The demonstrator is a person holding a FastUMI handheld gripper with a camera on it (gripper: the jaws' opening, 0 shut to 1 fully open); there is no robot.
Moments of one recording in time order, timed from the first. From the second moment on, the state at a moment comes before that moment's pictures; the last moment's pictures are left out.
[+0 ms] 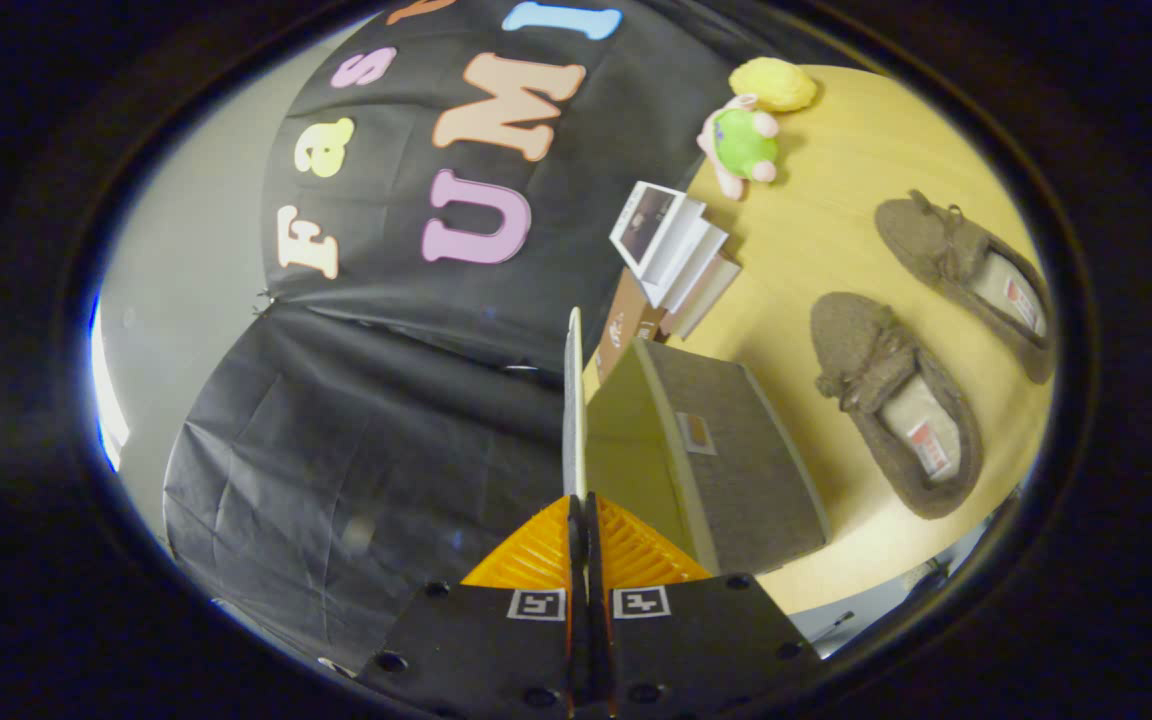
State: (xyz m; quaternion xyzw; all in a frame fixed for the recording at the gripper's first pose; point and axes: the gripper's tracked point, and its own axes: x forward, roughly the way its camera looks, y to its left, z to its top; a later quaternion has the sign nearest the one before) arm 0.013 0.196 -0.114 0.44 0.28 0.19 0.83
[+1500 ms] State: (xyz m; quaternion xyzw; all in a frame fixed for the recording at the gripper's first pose) arm -0.018 0.427 -0.113 0.26 0.35 0.36 0.82
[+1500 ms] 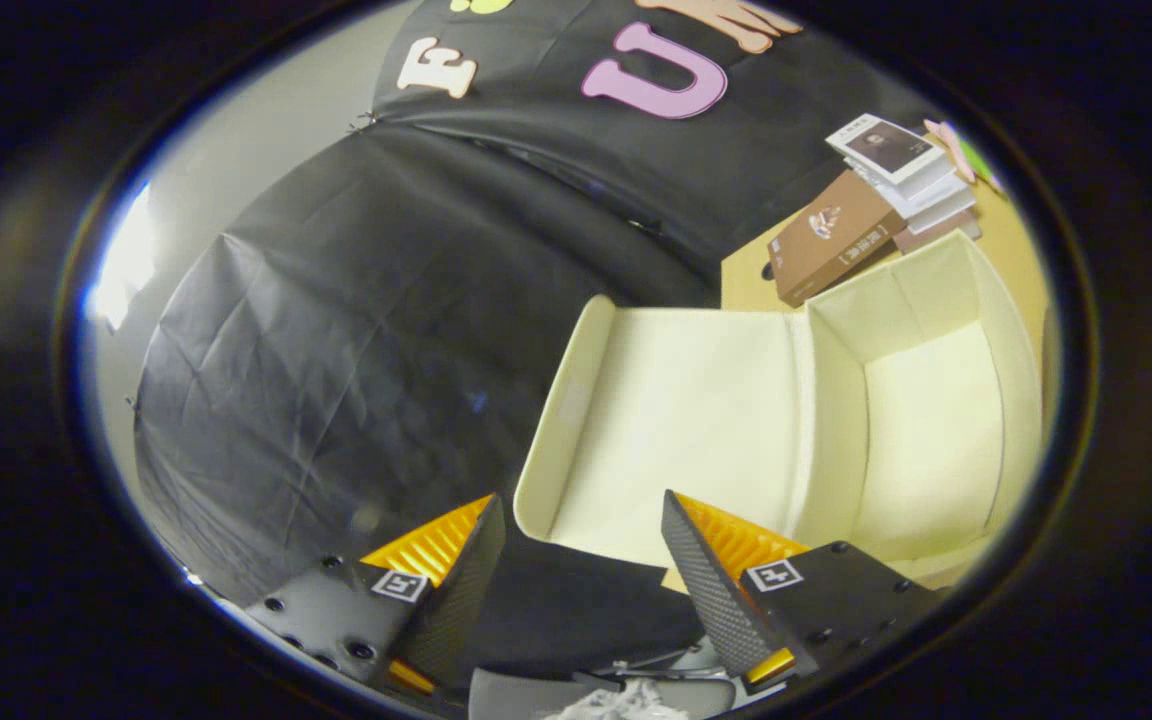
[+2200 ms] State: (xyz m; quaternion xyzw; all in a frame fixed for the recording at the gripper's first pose) arm 0.036 0.273 -0.095 0.19 0.33 0.25 0.89
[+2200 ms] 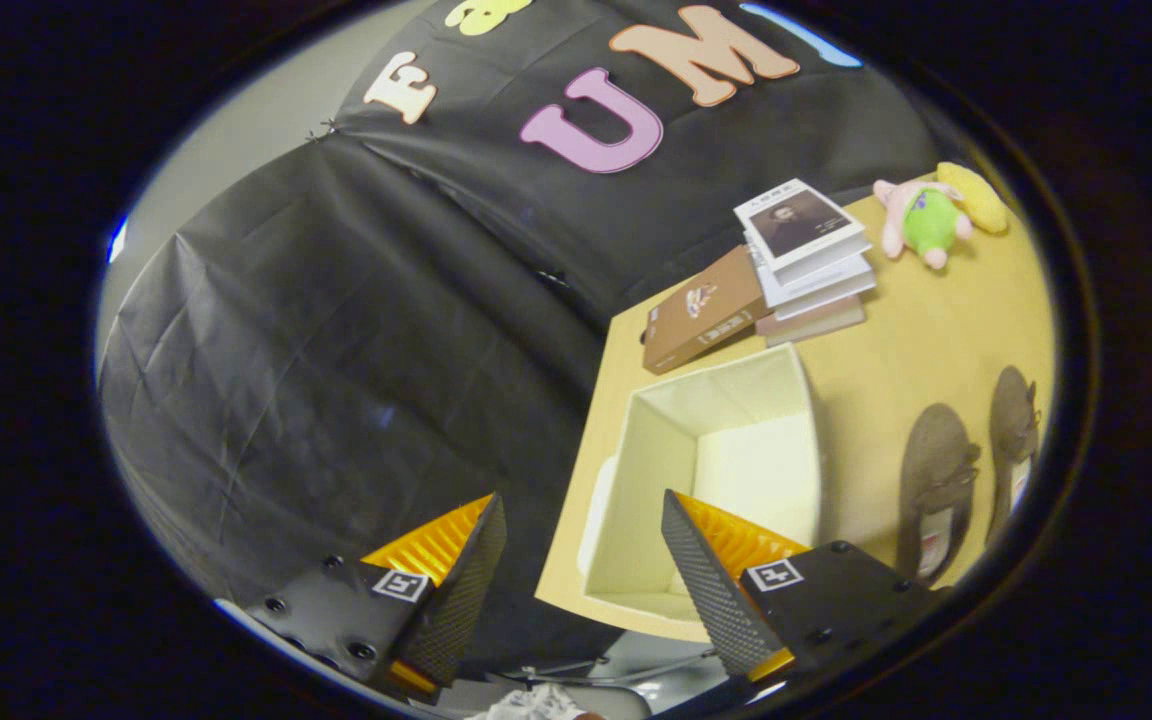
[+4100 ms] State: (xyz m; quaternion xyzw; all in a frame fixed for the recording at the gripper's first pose) arm 0.051 -0.014 -0.311 -0.08 0.55 0.05 0.83
